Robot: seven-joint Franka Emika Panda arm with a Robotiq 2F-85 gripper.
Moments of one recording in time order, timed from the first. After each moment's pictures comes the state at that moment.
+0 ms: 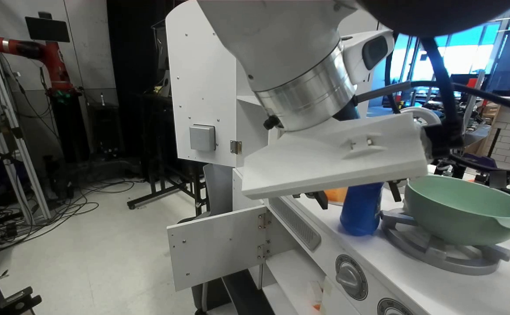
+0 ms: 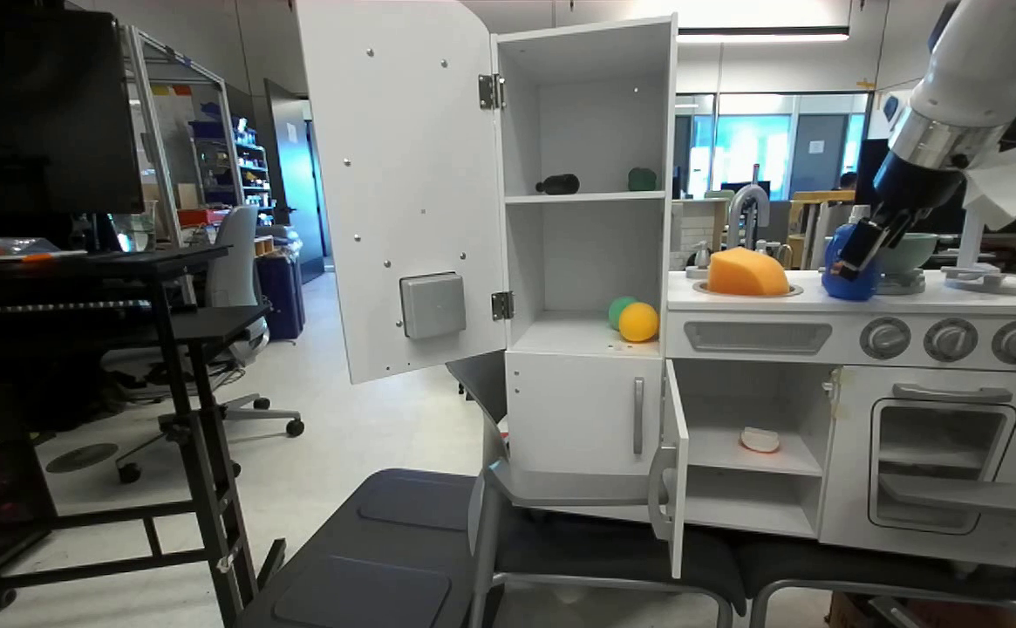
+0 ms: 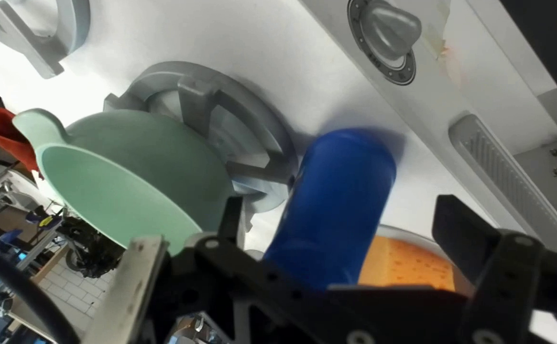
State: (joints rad) arm 0.25 0.70 -0.82 -1.66 -2.20 3.57 1.83
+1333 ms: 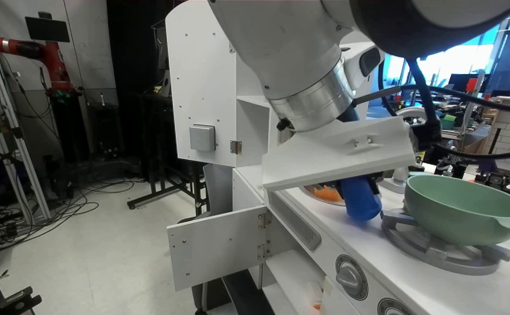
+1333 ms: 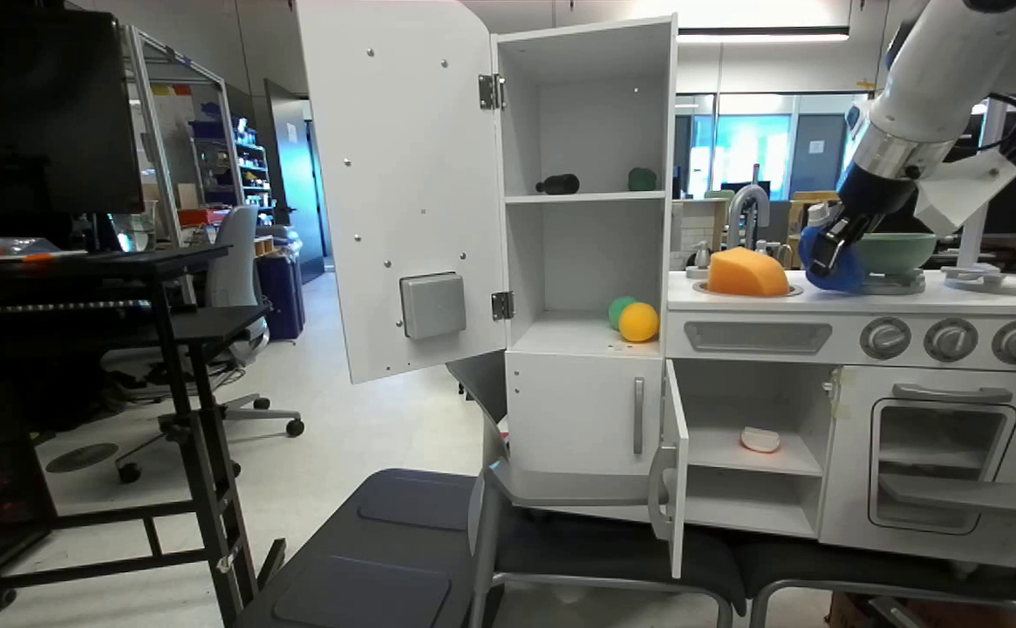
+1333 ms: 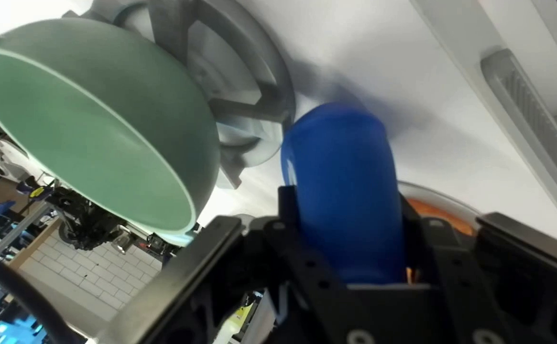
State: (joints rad) arm 0.20 0.79 -0.76 -1.51 -2.20 3.58 1.87
